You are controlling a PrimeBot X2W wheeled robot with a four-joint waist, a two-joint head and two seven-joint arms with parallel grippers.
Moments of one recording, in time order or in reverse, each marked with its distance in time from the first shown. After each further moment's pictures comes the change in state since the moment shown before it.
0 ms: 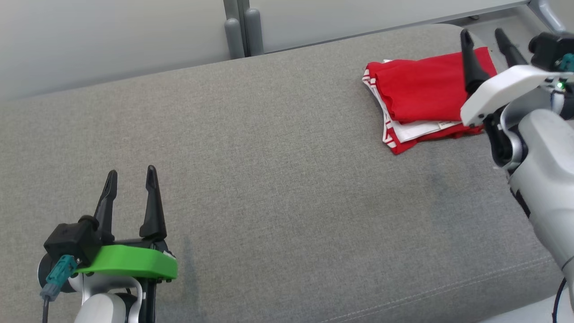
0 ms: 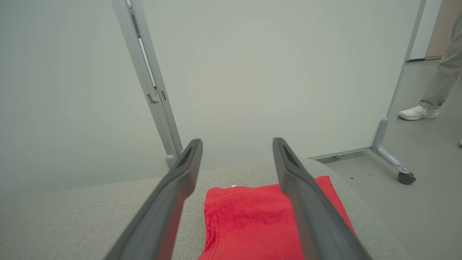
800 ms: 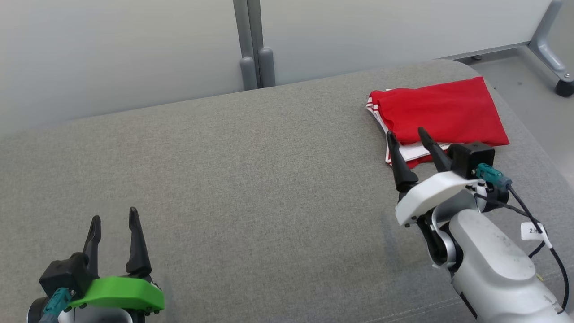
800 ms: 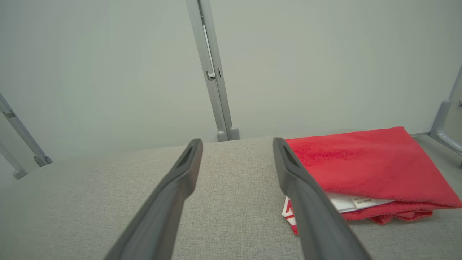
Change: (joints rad) left arm 0.093 -0.030 0.092 0.090 0.050 0.007 -0.021; right arm 0.391 0.140 -0.039 -0.314 -0.152 -0.088 -0.004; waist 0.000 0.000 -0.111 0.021
